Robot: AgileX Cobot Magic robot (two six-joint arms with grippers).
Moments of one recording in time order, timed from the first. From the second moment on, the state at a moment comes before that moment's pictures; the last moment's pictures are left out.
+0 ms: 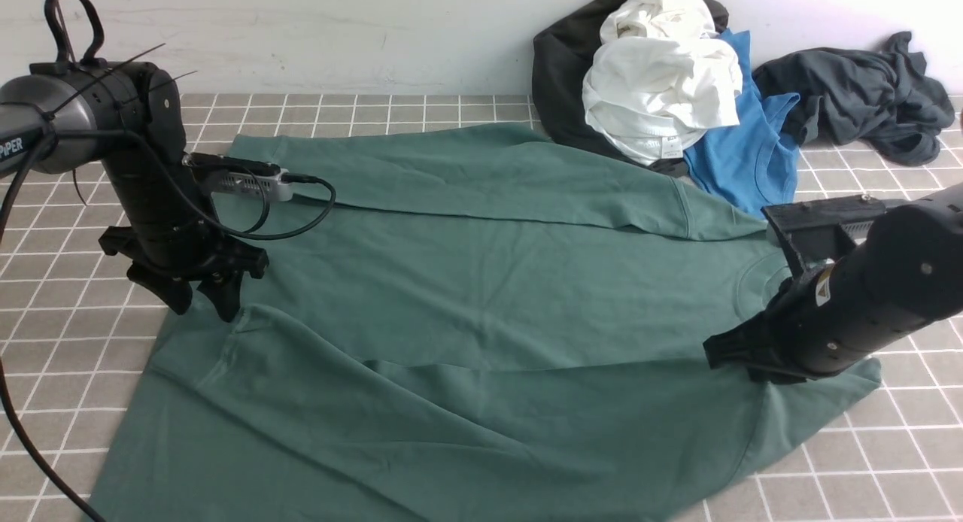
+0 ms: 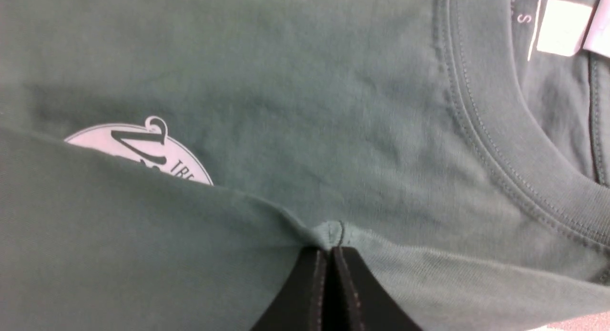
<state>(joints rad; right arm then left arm) 0.32 1.62 -0.95 -0.06 0.68 0.17 -0.01 2.17 -1.67 -0.02 1.08 0.15</state>
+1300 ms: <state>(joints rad) 0.32 1.62 -0.95 -0.06 0.68 0.20 0.05 2.24 -1.77 -0.08 1.20 0.16</state>
